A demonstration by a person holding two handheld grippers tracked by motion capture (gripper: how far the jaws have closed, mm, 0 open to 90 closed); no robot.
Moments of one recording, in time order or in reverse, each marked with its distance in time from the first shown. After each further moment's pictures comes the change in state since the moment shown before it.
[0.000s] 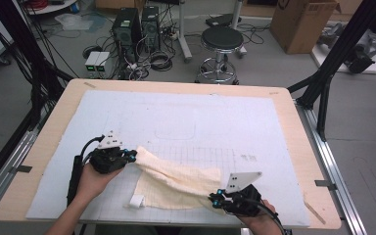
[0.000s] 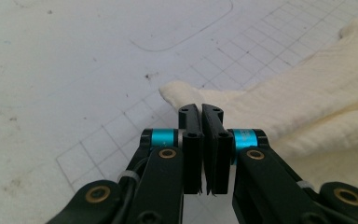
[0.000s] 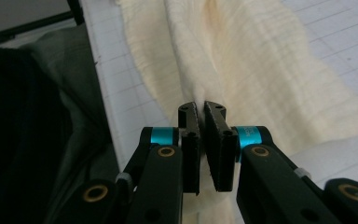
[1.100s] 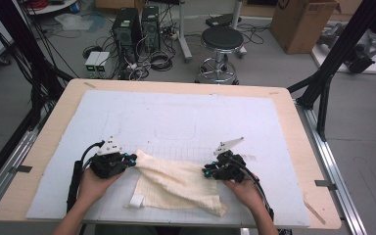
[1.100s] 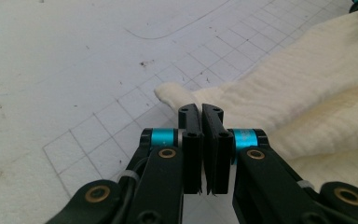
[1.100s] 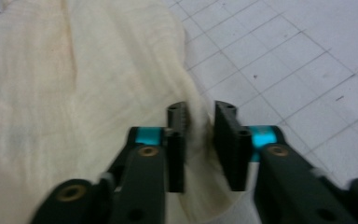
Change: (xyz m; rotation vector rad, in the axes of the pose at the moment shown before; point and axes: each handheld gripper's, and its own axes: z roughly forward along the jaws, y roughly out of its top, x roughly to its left) left arm -0.001 -0.013 0.006 -0.019 -0.010 0.007; right arm -0.087 0.027 0.048 0.078 -0.032 0.189
